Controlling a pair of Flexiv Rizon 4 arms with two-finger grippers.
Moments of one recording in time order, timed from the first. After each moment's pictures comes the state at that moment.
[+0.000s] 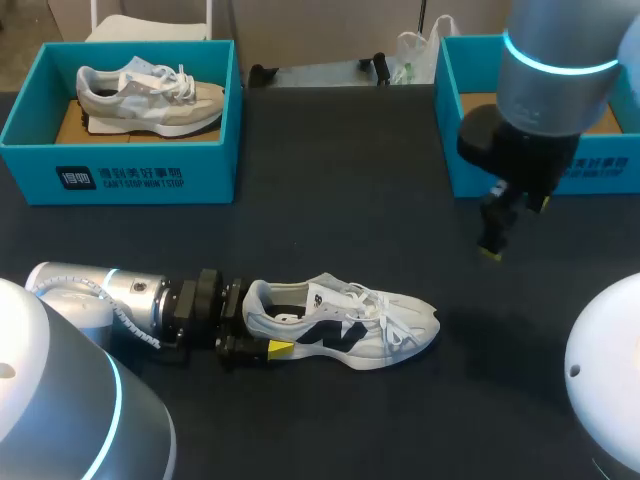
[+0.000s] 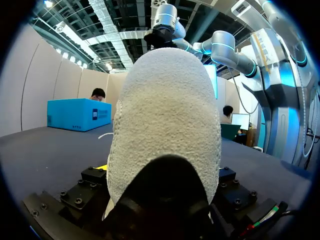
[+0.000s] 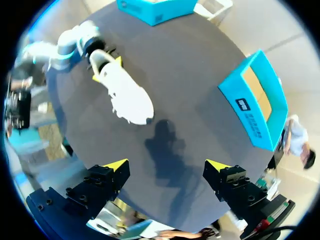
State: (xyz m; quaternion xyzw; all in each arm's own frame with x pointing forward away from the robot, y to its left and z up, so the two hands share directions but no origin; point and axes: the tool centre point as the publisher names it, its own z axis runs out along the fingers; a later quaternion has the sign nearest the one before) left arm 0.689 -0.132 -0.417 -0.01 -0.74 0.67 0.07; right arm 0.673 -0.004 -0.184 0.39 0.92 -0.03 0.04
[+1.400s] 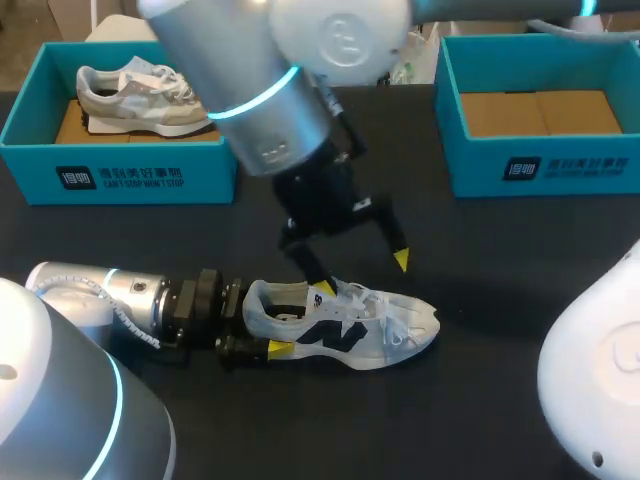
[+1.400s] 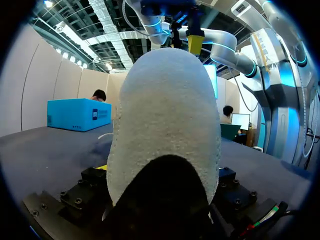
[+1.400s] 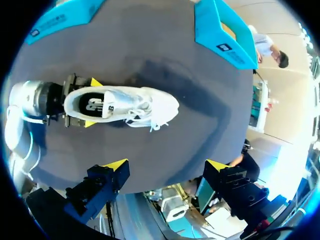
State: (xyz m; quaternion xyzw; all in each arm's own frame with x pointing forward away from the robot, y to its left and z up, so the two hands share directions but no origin) left arm 0.689 -0.132 -0.417 -0.01 -0.74 0.67 0.07; right arm 0.627 0.174 -0.211 0.67 0.70 -0.25 0.08
